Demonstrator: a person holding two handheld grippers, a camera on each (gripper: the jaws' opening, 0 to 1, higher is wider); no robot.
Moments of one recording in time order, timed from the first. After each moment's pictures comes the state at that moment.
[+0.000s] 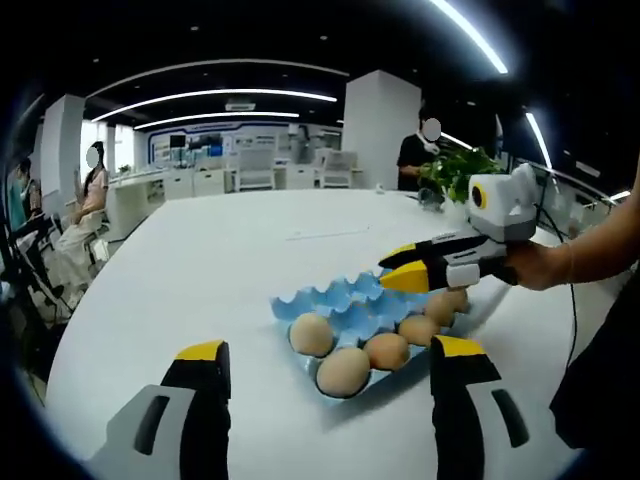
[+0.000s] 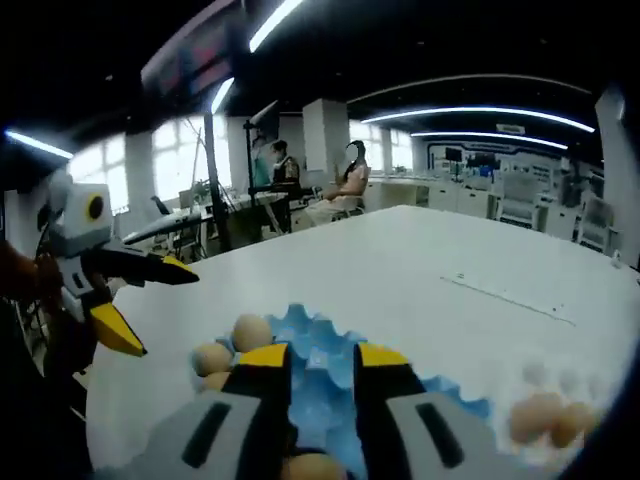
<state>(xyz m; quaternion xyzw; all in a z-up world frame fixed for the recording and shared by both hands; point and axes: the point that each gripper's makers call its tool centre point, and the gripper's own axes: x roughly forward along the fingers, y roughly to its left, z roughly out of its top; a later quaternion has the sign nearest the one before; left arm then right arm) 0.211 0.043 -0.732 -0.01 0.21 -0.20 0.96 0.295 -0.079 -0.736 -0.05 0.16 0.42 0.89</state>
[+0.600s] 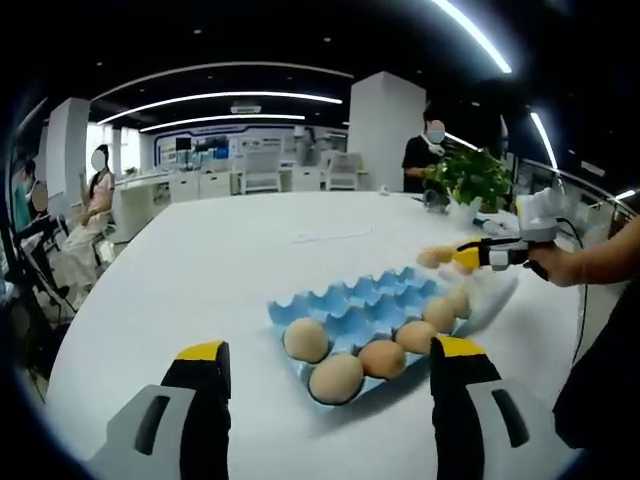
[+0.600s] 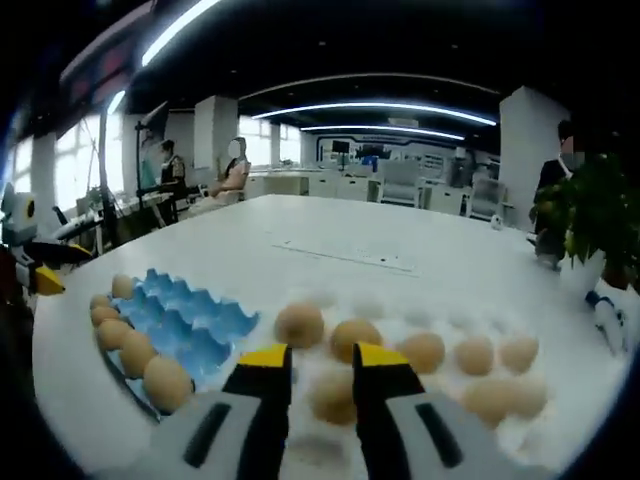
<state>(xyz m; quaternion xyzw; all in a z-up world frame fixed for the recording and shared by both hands) 0.212 0.035 -0.731 0.00 0.21 -0.18 0.96 0.320 -0.265 -0.761 -0.06 0.19 0.20 0.96</state>
